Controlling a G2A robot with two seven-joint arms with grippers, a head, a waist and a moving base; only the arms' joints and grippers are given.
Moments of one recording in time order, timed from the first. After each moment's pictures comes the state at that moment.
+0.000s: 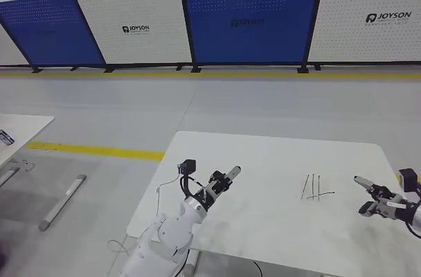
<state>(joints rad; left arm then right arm) 1.60 -1.30 -1.29 -1.86 0.31 -0.01 -0.20 -1.20 -1.09 1.73 -1.33 -0.15 0.26 1.21</state>
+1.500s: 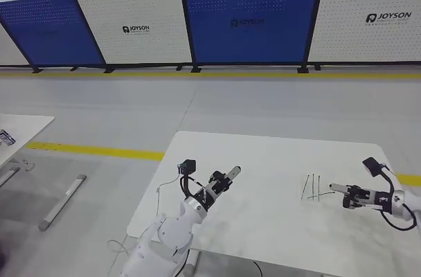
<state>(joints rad) 1.60 -1.30 -1.29 -1.86 0.31 -0.01 -0.20 -0.95 -1.03 1.37 -0.99 -0.07 -0.25 1.32</state>
